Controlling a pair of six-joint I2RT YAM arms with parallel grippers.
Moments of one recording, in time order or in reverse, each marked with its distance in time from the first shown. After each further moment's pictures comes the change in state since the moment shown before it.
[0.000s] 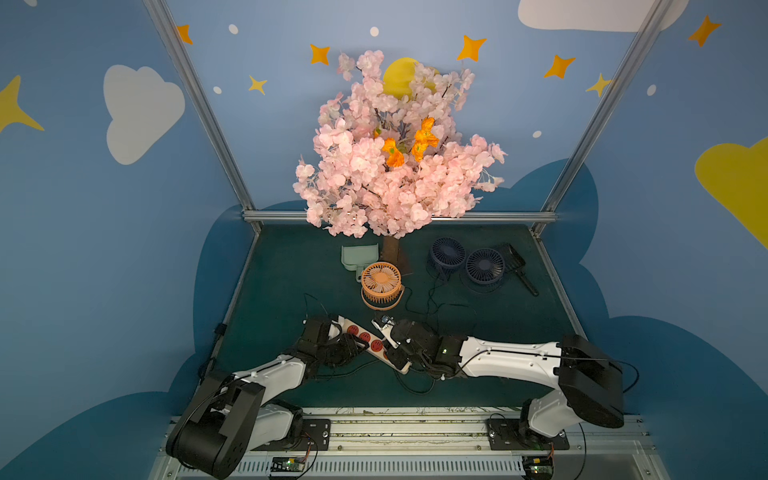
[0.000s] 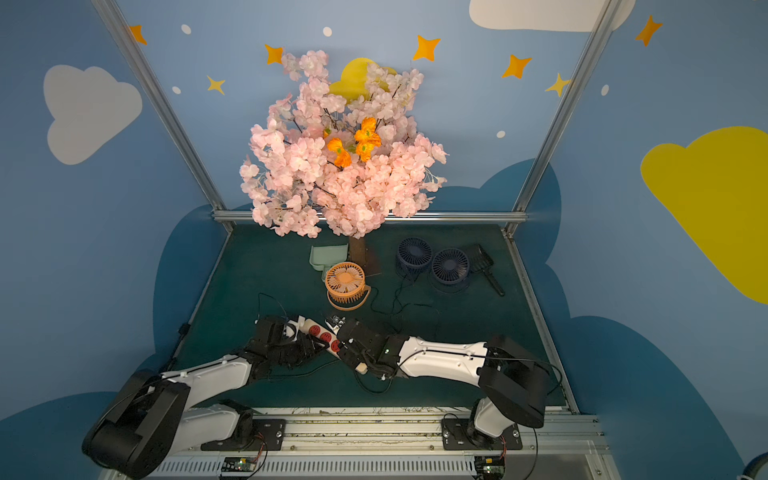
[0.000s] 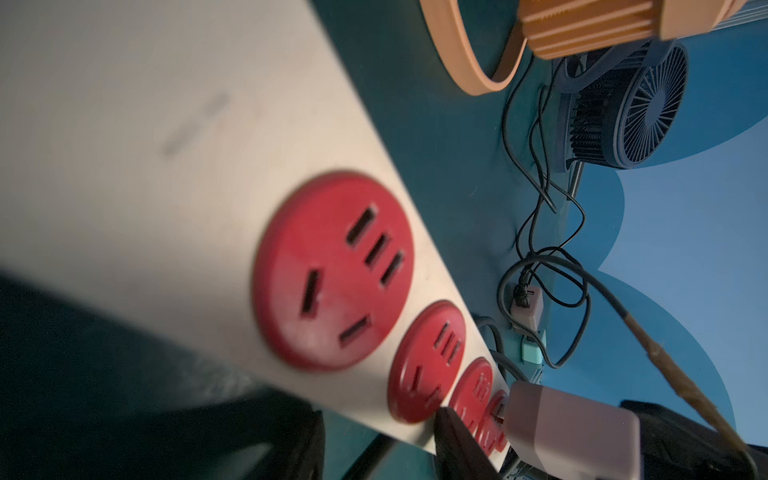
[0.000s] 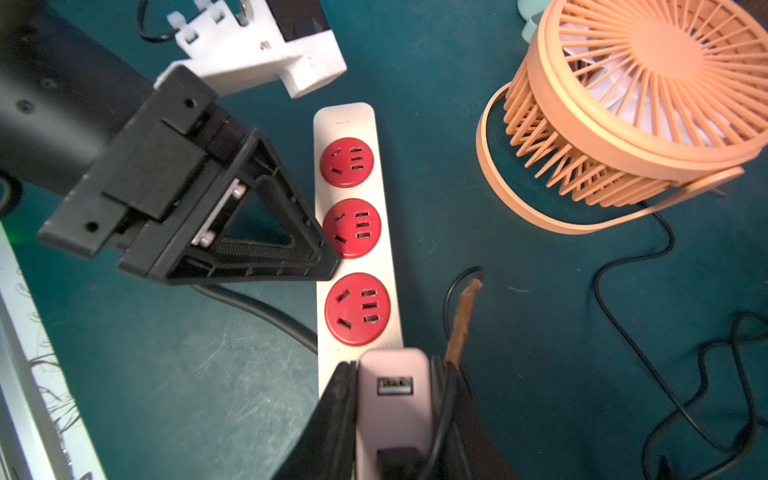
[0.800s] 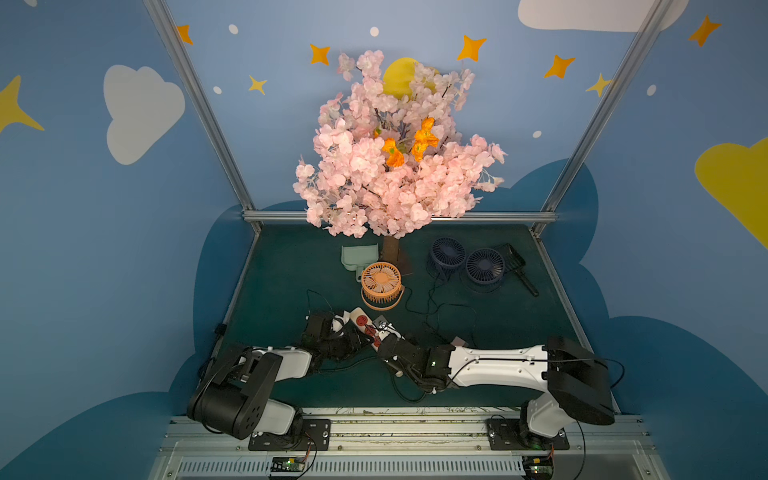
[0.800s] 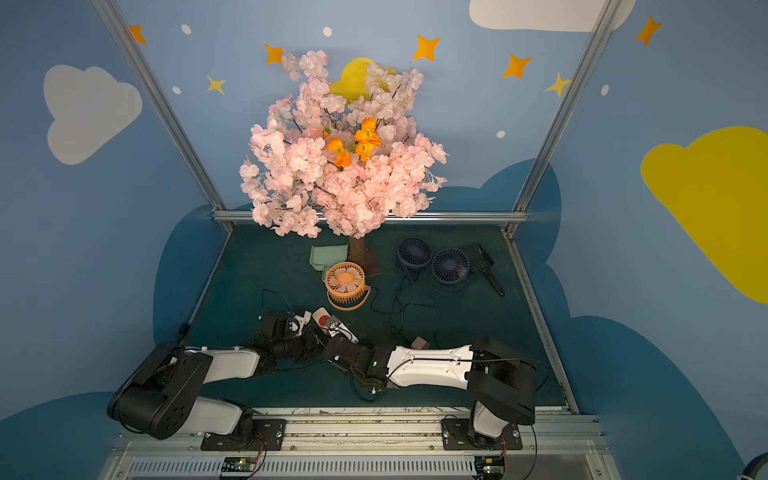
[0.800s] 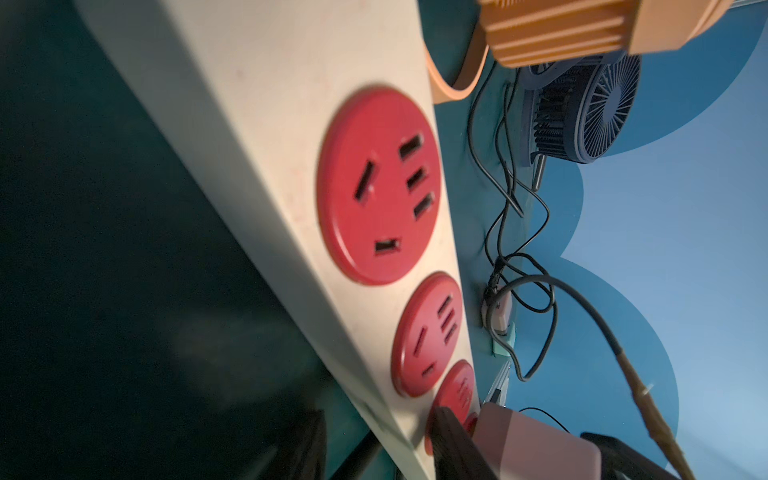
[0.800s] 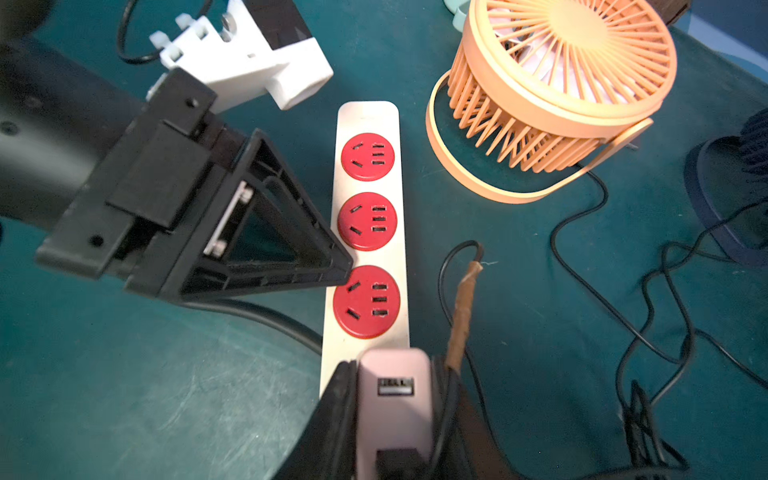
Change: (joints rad) left arm 0.016 0.188 0.029 0.219 0.117 -0.024; right arm 0.106 0.062 0.042 -0.056 0.261 0.187
